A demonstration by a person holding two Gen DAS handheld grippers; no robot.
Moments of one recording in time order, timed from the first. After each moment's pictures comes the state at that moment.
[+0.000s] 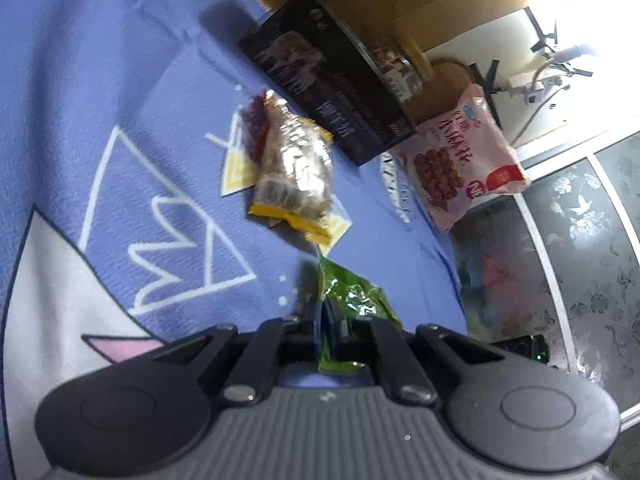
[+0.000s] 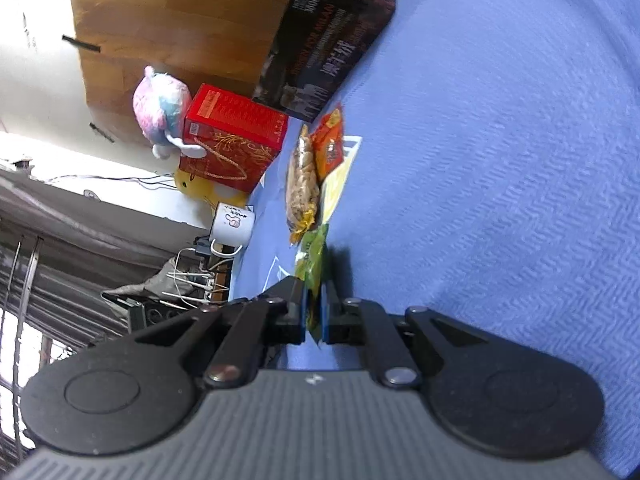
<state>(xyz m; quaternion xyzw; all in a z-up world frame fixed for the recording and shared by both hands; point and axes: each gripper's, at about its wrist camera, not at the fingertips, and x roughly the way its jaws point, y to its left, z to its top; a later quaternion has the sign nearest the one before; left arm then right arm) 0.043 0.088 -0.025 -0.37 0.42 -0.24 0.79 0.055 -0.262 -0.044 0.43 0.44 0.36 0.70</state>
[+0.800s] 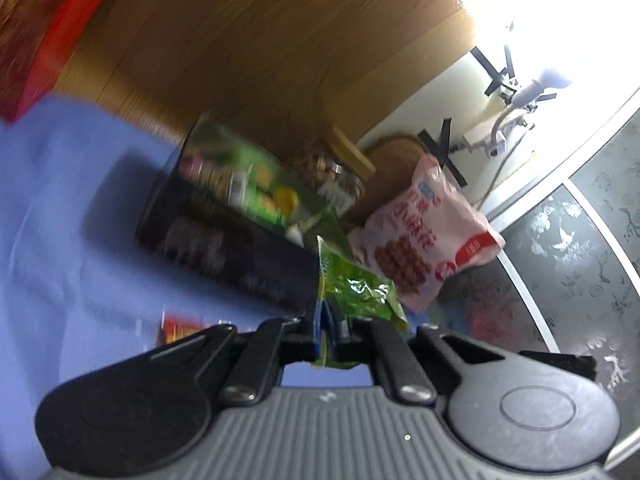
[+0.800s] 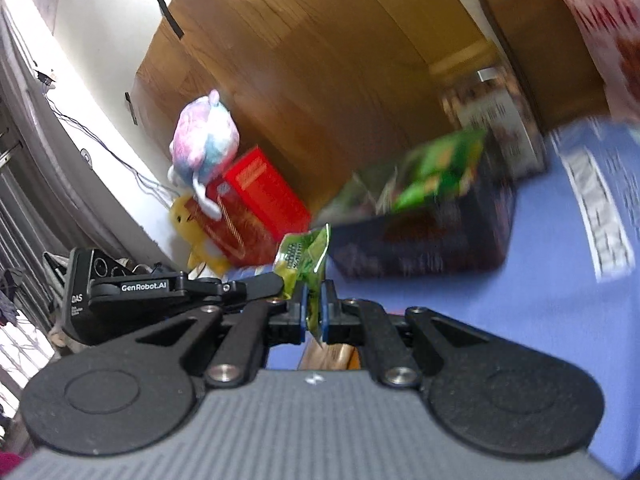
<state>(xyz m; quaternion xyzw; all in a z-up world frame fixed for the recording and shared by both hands) 0.154 0.083 0.066 -0.31 0.34 -0.26 0.85 0.140 -0.231 0.051 0.25 0.28 0.37 0.85</state>
